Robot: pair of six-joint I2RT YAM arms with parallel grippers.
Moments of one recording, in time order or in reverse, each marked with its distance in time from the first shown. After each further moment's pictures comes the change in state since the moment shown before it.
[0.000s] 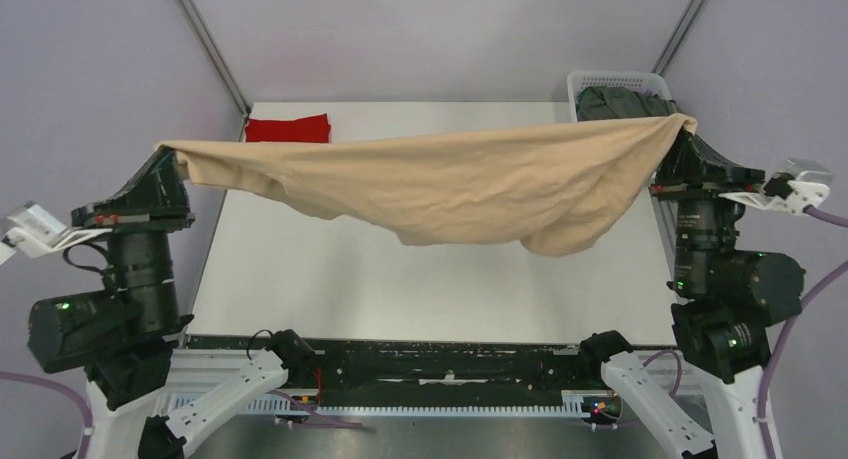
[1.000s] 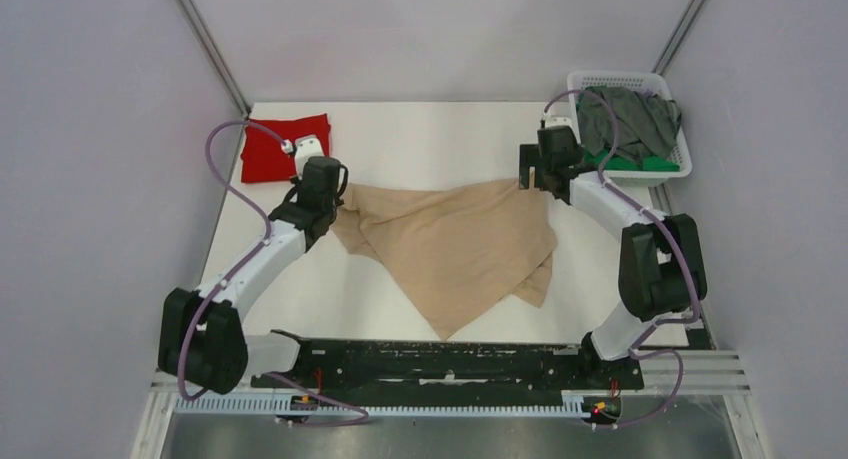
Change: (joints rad) left arm 0.362 0.727 -0.422 -0.134 0.196 -0.253; right arm -0.081 1.051 -0.036 -0.211 -0.089 0.042
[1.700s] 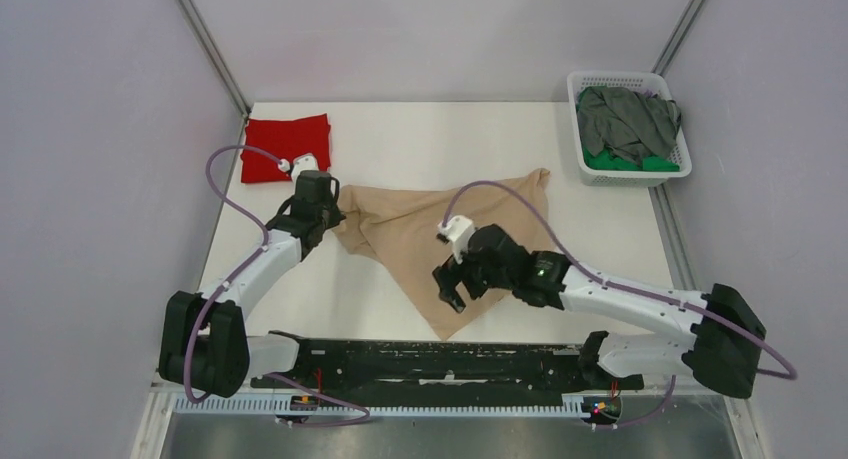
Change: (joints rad) left arm 0.090 0.013 -0.114 0.016 0.284 -0.120; right arm 0.687 -0.473 -0.341 -0.032 -0.319 0.023
